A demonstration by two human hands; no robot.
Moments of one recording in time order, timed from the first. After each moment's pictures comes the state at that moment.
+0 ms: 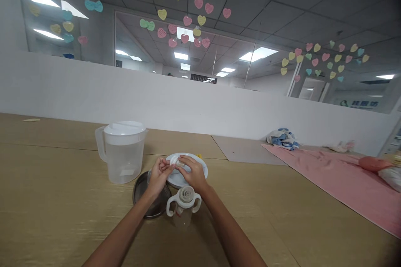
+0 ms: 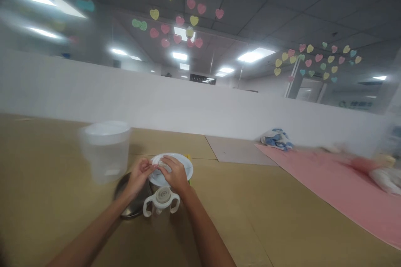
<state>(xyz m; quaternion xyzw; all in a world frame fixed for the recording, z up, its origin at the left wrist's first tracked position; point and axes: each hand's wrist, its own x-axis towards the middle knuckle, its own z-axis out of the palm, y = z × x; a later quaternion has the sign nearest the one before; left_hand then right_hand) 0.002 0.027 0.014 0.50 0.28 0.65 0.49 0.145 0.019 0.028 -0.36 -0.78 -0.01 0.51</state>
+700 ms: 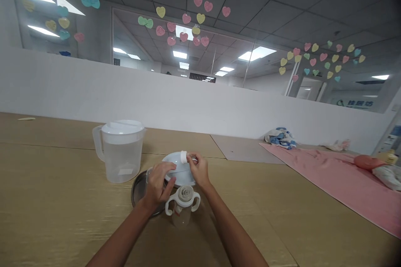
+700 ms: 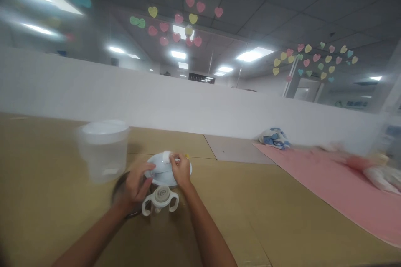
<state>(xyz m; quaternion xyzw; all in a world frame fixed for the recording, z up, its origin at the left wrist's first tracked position) -0.013 0.004 0.002 0.75 0.24 0.62 0.00 0.156 0.033 0.025 -0.44 -0.63 0.14 0.62</state>
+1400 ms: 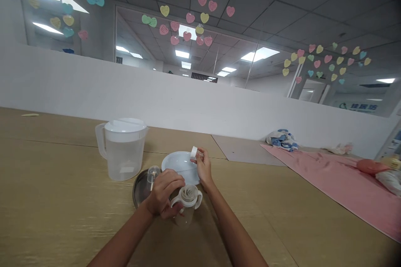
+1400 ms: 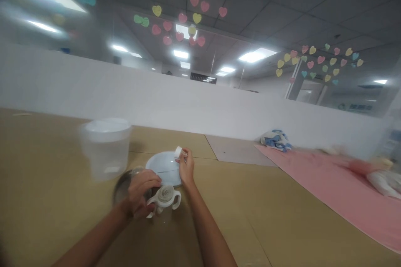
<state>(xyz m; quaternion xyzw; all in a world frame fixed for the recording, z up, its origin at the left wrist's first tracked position) -0.008 -0.015 0.014 0.79 0.03 0.60 -0.12 0.163 0.046 0.020 -0.41 -0.51 0.27 0.71</state>
